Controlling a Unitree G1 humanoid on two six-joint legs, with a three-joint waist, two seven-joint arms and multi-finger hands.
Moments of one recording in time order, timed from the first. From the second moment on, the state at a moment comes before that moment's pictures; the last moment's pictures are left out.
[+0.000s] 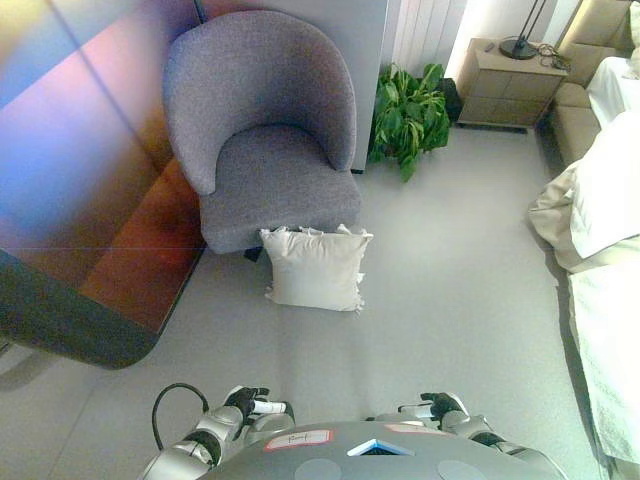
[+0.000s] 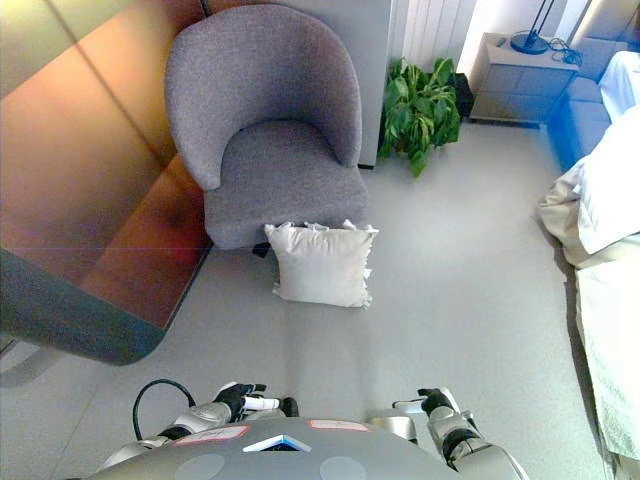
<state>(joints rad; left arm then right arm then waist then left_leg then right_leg) -0.01 0.19 -0.34 1.24 -0.03 0.09 -0.05 0.01 -0.21 0.31 1.24 -0.01 0.16 -0.13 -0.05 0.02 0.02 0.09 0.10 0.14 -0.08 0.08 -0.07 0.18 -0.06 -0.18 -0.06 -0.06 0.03</state>
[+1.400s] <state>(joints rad) -0.07 0.16 -0.25 1.22 -0.28 -0.21 0.03 -0.01 -0.22 0.28 1.34 -0.04 0.17 -0.14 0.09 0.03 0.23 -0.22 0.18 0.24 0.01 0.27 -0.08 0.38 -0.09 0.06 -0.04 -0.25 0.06</state>
